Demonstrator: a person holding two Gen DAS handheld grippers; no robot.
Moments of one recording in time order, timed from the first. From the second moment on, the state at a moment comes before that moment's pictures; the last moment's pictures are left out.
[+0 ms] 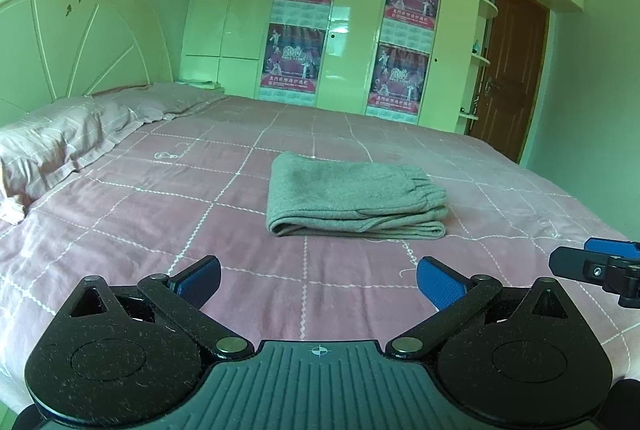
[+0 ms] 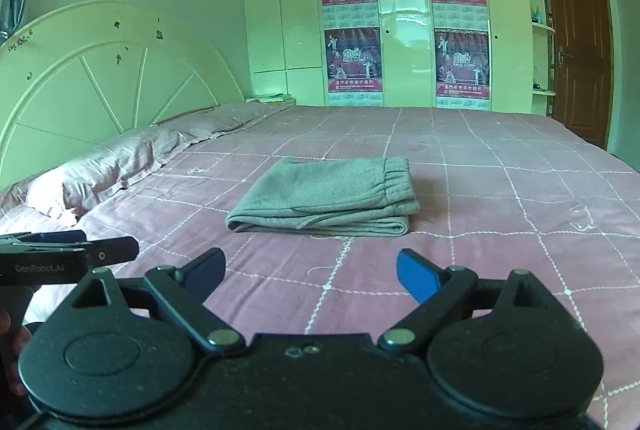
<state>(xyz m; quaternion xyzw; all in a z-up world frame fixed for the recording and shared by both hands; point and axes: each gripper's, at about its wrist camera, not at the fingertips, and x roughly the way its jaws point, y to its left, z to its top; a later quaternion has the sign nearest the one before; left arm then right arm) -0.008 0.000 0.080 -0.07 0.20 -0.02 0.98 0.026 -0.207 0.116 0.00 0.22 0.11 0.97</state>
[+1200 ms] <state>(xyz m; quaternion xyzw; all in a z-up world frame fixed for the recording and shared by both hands) -0.010 -0.005 0.084 -0.06 0.20 -0.04 0.98 0.027 -0.212 0.115 0.00 0.22 0.10 0.97</state>
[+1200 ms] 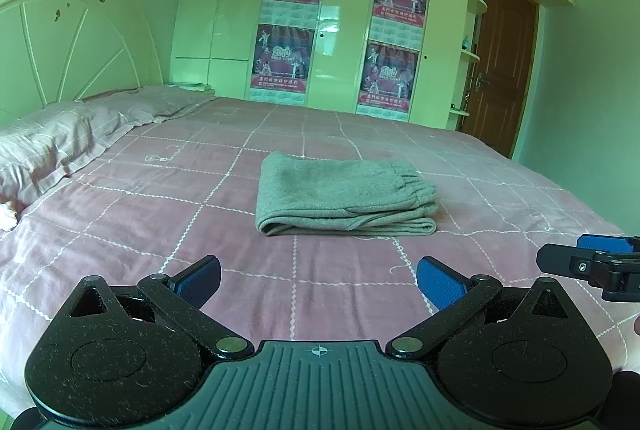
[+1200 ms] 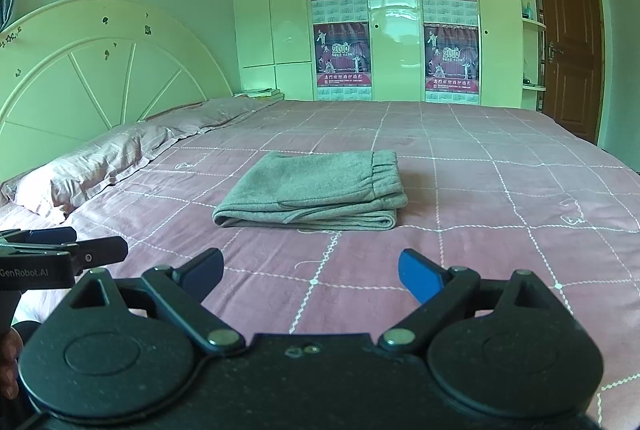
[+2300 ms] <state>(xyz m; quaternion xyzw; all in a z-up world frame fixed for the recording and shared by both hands) -0.009 -0.004 0.084 -0.06 0.20 -0.04 0.98 0.027 -0.211 0.113 0.00 0.23 0.10 0.97</state>
